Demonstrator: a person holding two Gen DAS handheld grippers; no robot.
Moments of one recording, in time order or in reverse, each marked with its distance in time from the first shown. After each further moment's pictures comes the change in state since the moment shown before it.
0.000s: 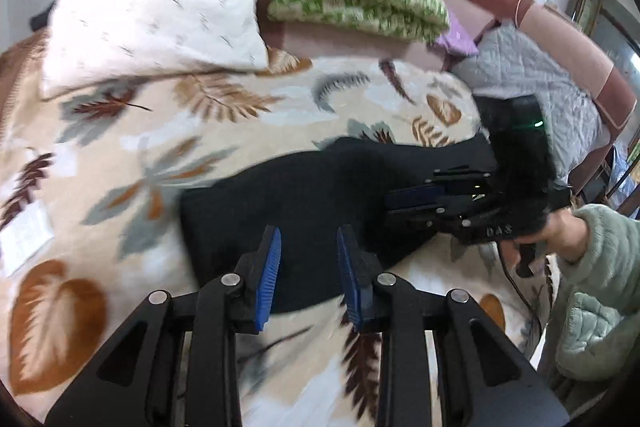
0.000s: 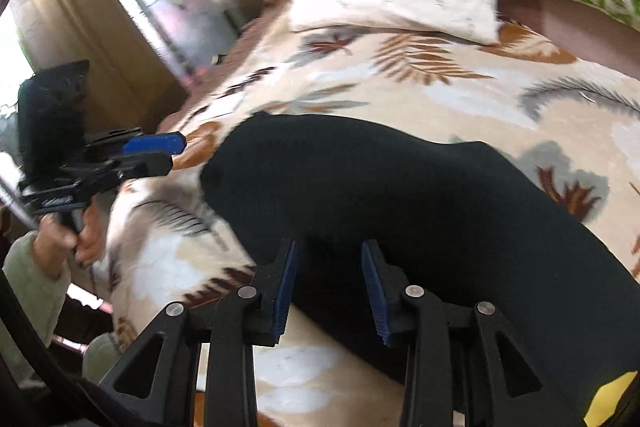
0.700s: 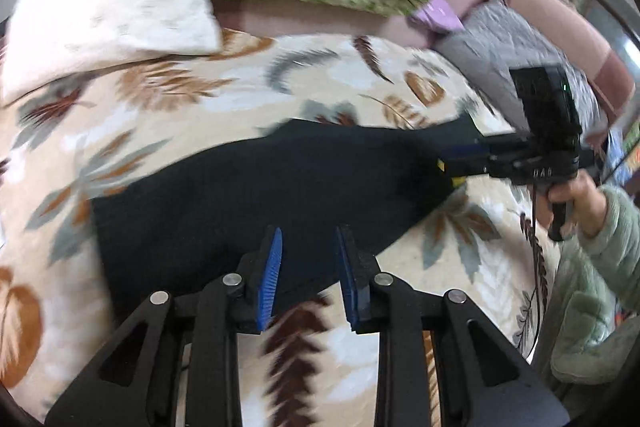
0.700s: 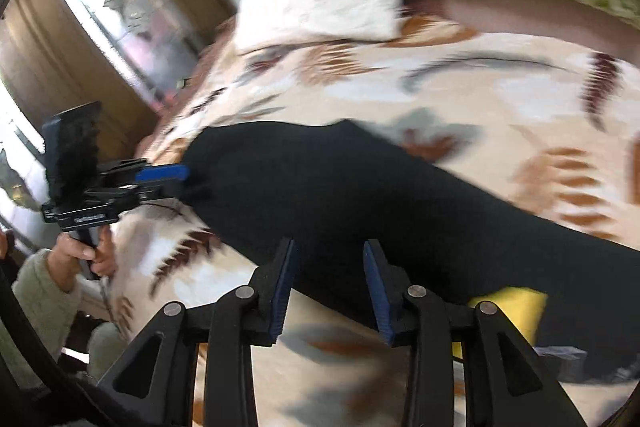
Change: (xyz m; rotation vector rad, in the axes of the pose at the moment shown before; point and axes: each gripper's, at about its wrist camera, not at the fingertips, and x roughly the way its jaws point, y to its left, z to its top) left arm 0.031 -0.056 0.007 0.038 0.057 -0.048; right arm -0.098 -0.074 -0.044 0.122 -0.024 -0.081
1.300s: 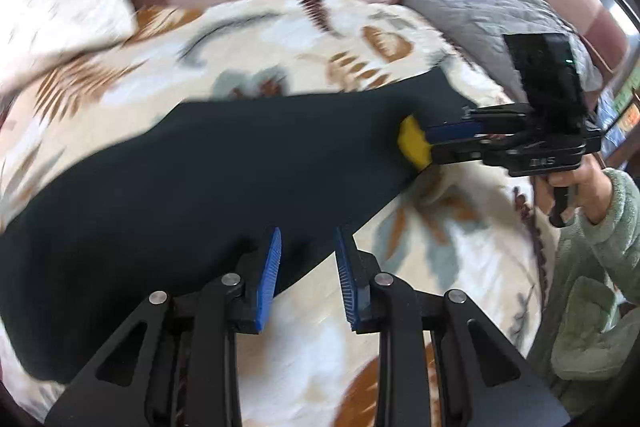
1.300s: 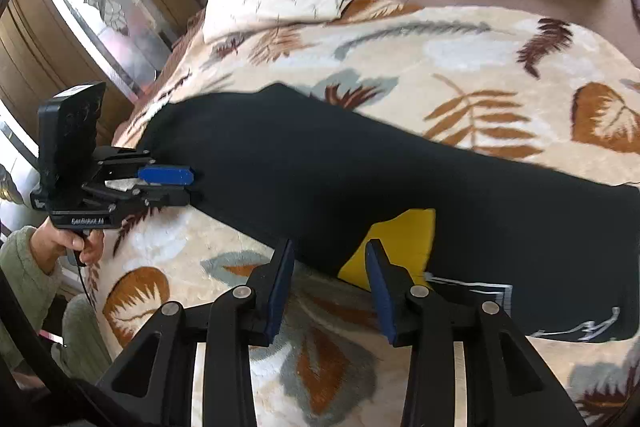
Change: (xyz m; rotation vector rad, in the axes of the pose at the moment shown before) left arm 0.055 -0.066 0.013 0.094 0.105 -0.056; right arm -0.021 -0.047 -0.041 0.026 0.013 -0.060
